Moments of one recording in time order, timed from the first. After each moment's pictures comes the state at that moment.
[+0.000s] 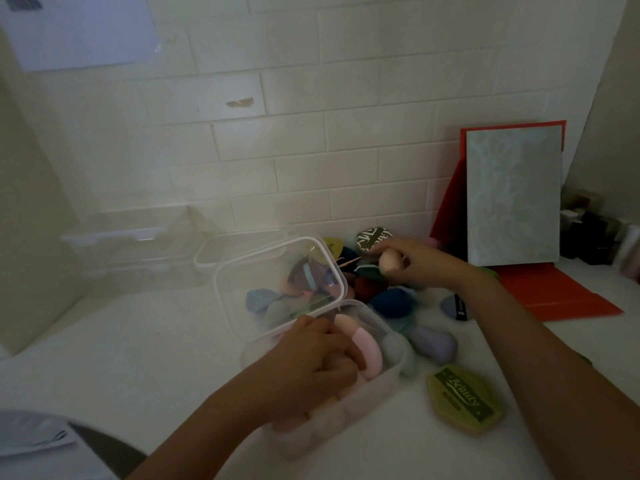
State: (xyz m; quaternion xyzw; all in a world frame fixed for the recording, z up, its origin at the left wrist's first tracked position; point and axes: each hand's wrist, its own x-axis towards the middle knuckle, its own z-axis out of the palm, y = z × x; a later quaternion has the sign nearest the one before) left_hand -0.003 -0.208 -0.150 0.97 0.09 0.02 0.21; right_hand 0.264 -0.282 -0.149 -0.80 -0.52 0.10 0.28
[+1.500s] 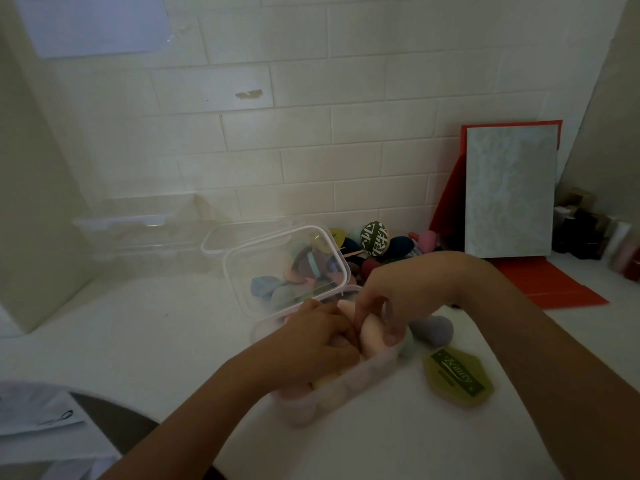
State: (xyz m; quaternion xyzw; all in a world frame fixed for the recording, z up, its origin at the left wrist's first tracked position) left_hand 0.001 -0.205 -0.151 0.98 0.05 0.04 0.20; right_hand 0.135 -0.309 -0.078 -0.75 -0.61 0.25 -0.08
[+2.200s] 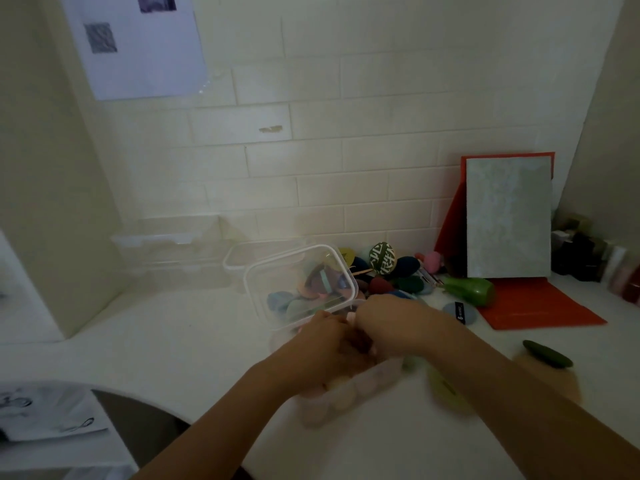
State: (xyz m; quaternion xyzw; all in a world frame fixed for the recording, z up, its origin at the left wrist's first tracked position) left_hand 0.000 -0.212 -0.151 0.97 0.04 0.10 0.23; right_hand 0.095 -0.304 -0.105 -0.78 -0.60 0.06 -0.14
